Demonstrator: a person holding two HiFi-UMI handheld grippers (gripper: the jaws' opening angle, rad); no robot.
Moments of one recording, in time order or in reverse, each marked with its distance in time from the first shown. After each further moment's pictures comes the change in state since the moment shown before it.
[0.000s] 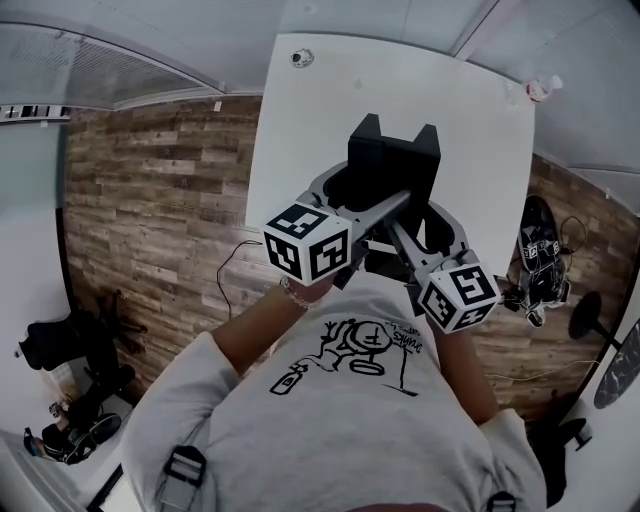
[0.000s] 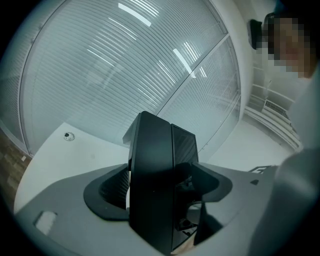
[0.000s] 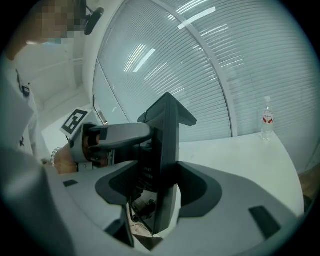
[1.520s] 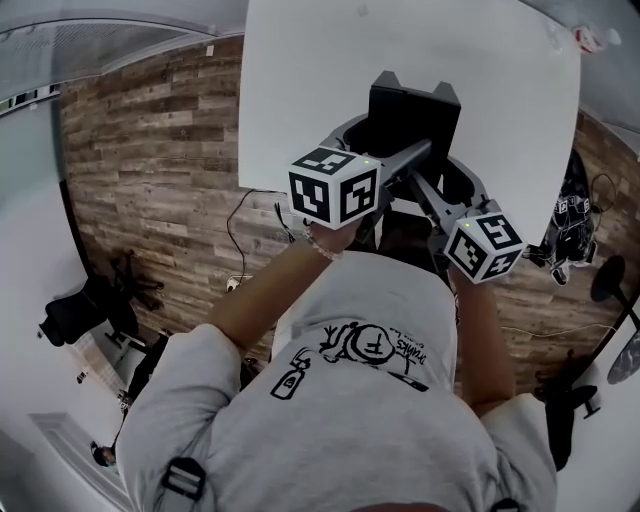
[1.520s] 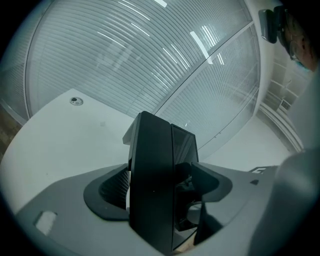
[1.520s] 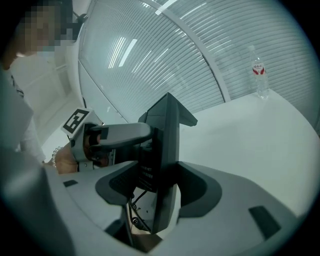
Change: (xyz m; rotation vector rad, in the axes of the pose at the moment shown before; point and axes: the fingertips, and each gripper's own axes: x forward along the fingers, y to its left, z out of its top) left arm 0.067 0.086 -0.101 -0.111 0.173 0.076; right arm 0.054 -0.071 -0.107 0.176 0.116 0.027
